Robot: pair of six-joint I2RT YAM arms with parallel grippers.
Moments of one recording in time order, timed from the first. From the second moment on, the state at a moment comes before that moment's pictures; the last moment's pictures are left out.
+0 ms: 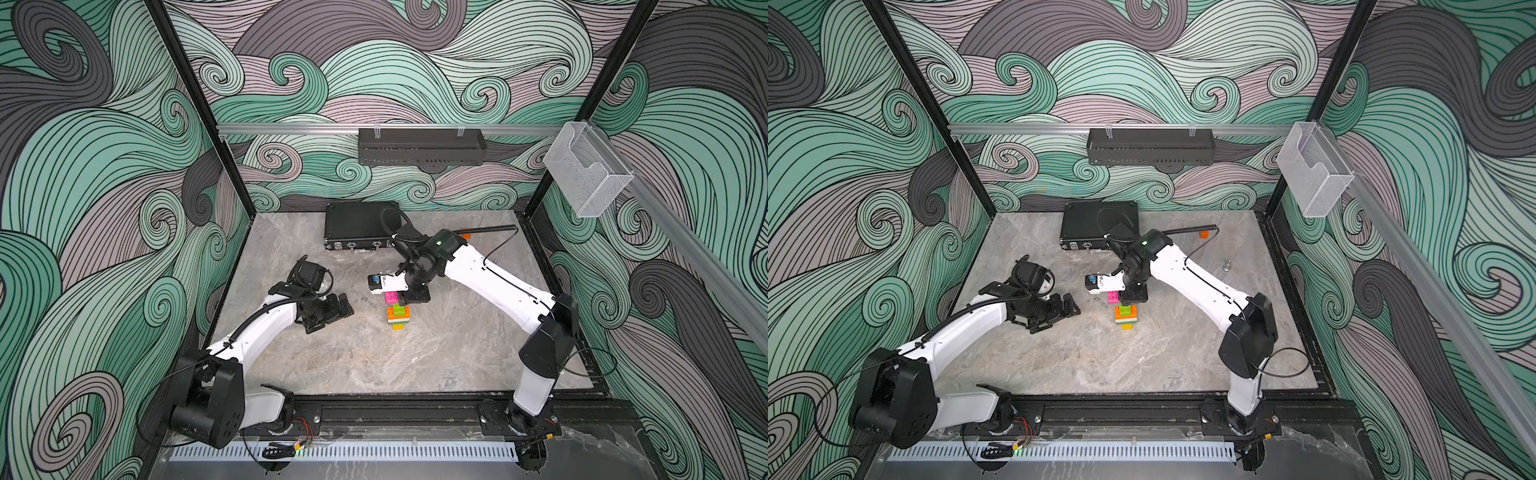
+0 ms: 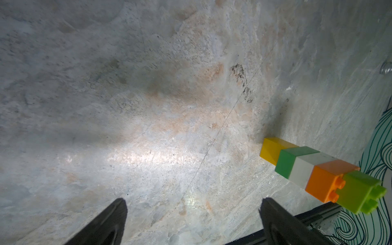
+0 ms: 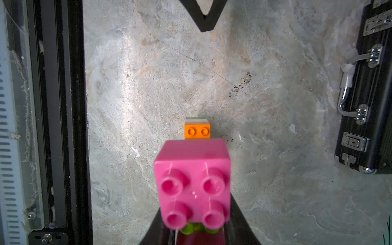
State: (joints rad) left arm -0.27 1.29 0.82 -0.75 0.30 -0.58; right arm 0.81 1.83 1.79 -1.29 -0.16 -0.93
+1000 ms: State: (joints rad) left arm -0.27 1.29 0.82 -0.74 0.30 -0.58; right arm 0.84 1.99 1.90 -1.39 -0.08 -0.84
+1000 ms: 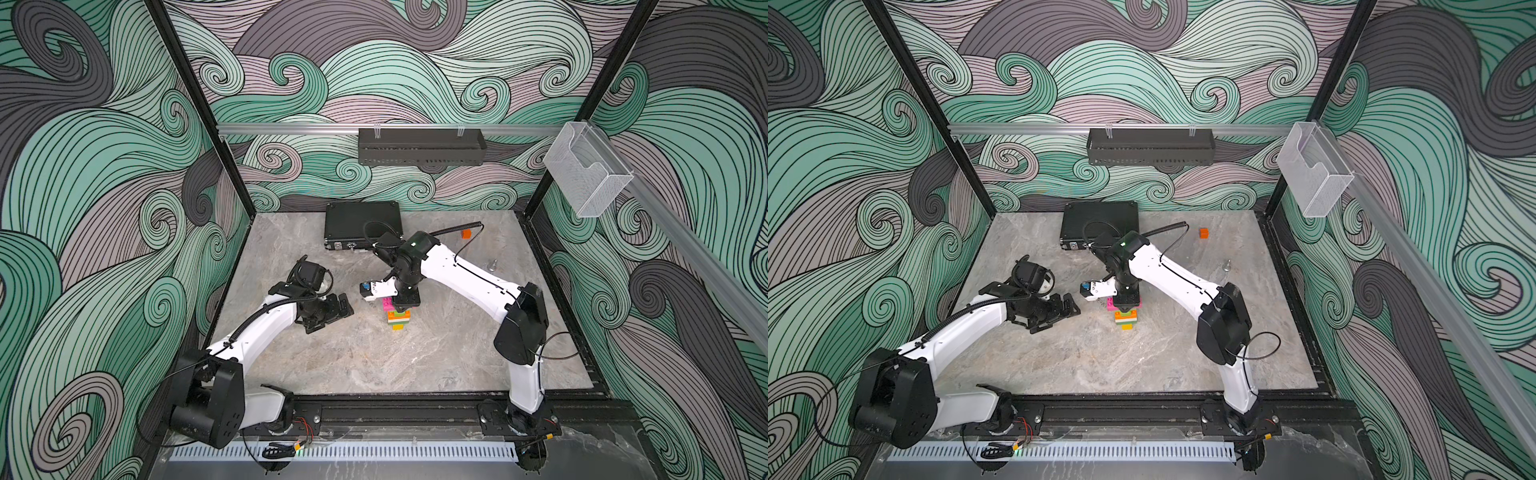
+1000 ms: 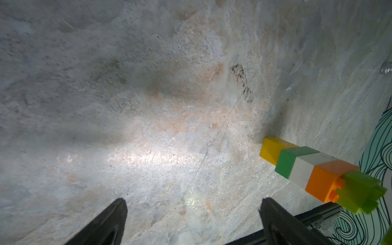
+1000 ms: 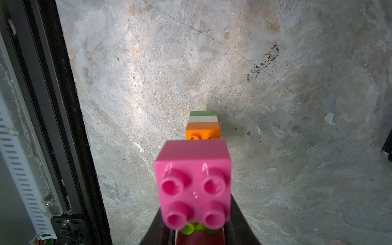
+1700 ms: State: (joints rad) left arm -0.28 1.29 0.82 -0.74 0.30 -0.58; right arm 0.84 1.99 1.85 -1.34 -0.07 -0.83
